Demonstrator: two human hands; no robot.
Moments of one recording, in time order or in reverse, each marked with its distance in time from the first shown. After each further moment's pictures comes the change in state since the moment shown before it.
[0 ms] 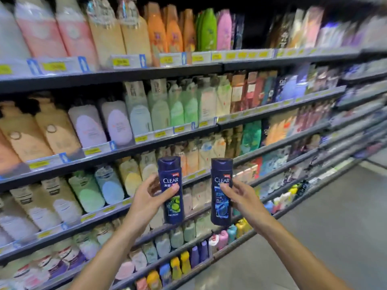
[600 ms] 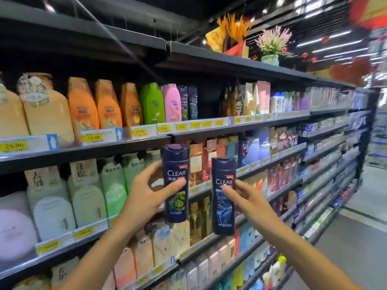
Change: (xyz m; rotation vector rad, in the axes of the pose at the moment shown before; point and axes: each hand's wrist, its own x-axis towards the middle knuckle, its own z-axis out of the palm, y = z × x) left_hand 0.225 0.143 0.160 0.066 -0.103 0.485; right_hand 0.152 -0.144 -0.174 -0.177 0.111 -0.350
